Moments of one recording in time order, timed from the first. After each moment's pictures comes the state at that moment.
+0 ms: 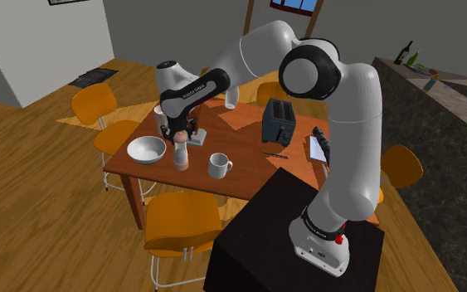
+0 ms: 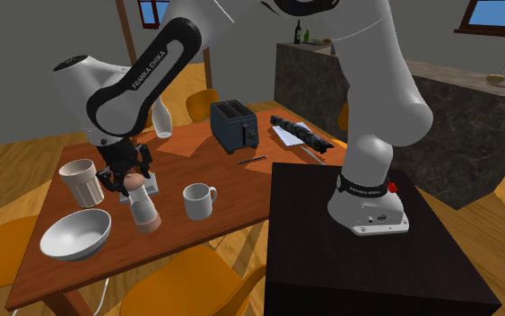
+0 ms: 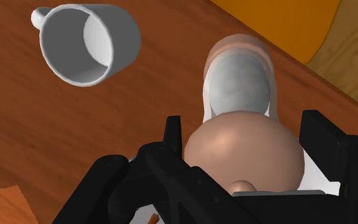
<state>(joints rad) 0.10 0.52 0.04 -1.79 -0.18 2.21 0.66</state>
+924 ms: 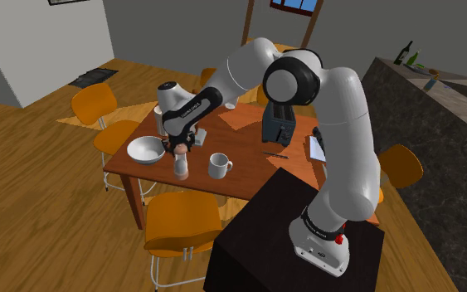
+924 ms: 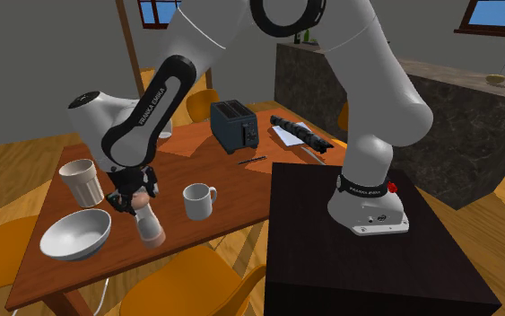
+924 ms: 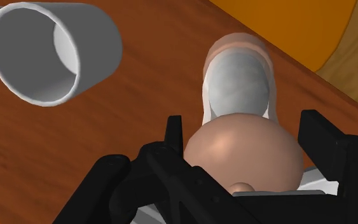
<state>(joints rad) 0.11 0.65 0.03 -1.78 -0.20 2.34 0.68</state>
